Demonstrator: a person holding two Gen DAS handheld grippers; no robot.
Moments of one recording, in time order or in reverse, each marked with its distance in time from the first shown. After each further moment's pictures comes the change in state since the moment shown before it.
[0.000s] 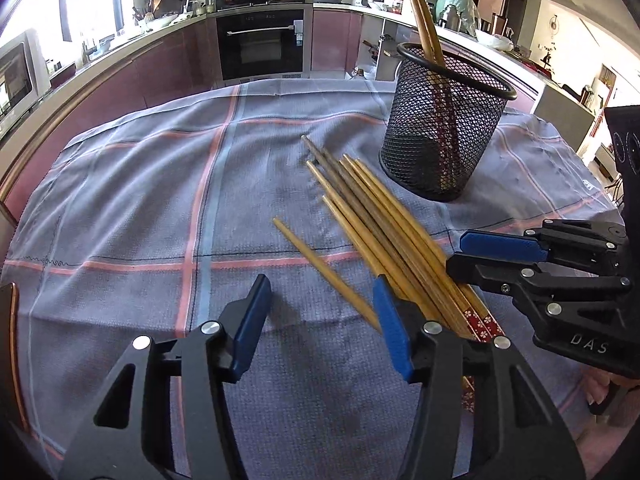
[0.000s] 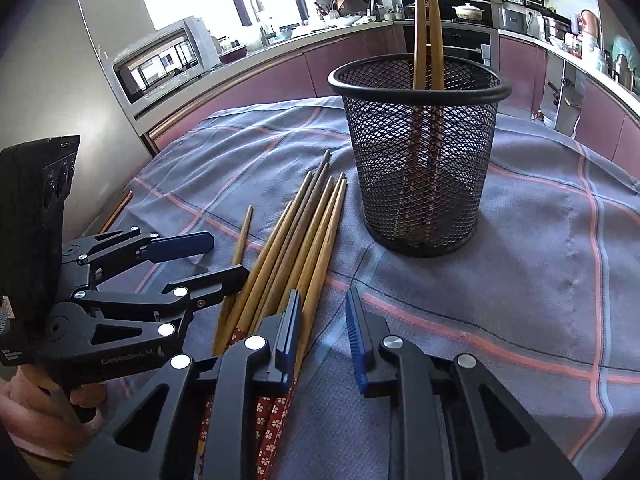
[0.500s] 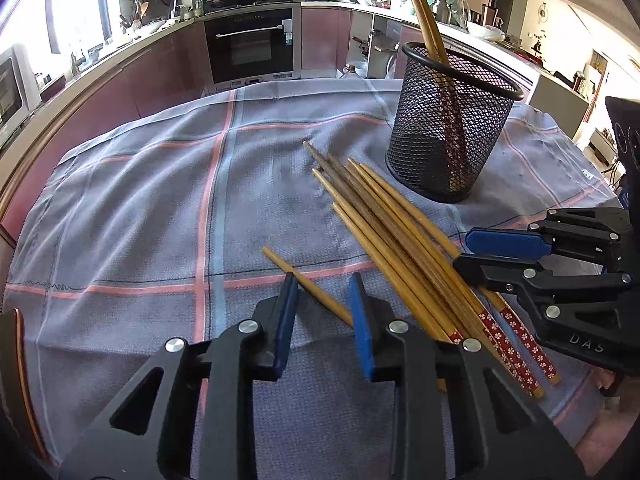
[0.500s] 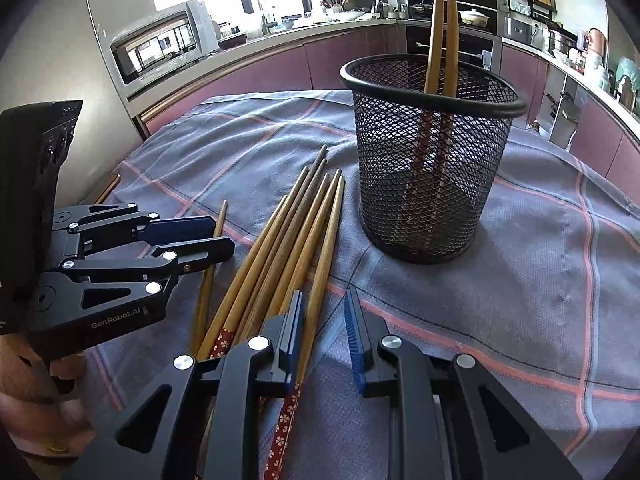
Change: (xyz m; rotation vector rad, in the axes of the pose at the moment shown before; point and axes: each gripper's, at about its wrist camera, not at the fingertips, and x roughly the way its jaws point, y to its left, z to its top) left arm 0.006 0.008 0.009 0.042 0.007 -0.010; right arm 0.009 0.009 0.010 -0.067 0.027 -0.070
